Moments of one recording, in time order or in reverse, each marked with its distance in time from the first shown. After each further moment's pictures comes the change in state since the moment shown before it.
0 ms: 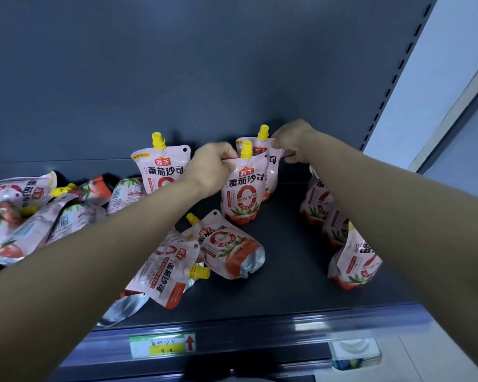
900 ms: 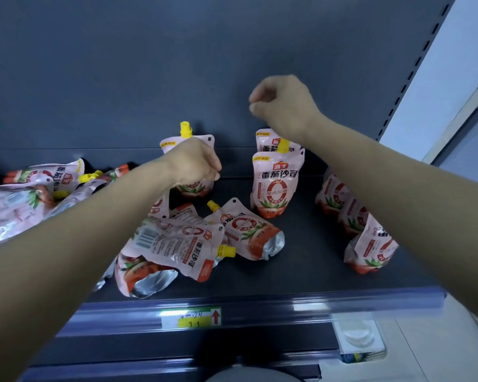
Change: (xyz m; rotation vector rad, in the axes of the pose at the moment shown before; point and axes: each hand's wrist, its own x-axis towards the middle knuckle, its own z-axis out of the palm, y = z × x) left_hand -0.036 -0.019 -0.069 0.267 -0.181 -0.139; right_hand -0.090 -0.055 0.023 -0.091 0.207 -0.644
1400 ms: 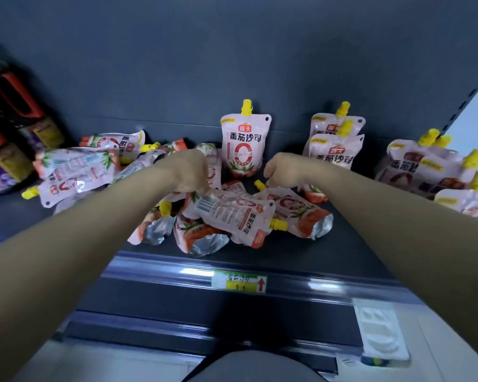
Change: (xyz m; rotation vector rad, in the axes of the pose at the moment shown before) left_hand -0.077 -0.074 -0.021 0.377 -0.064 -0.161; right_hand -0.040 0.012 0.112 -0.540 -0.776 0.041
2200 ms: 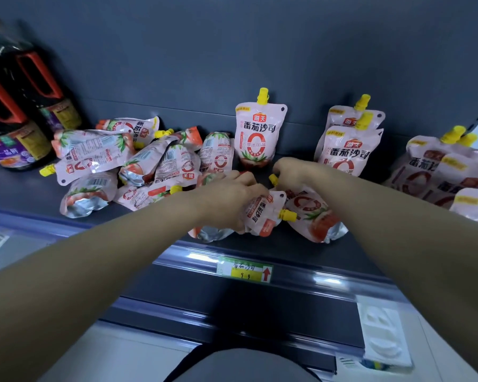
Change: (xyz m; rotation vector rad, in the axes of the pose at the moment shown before) left_hand -0.025 0.026 0.055 0.220 -0.034 0.439; right_hand 0.034 0.008 0.034 -0.066 -0.071 0.041
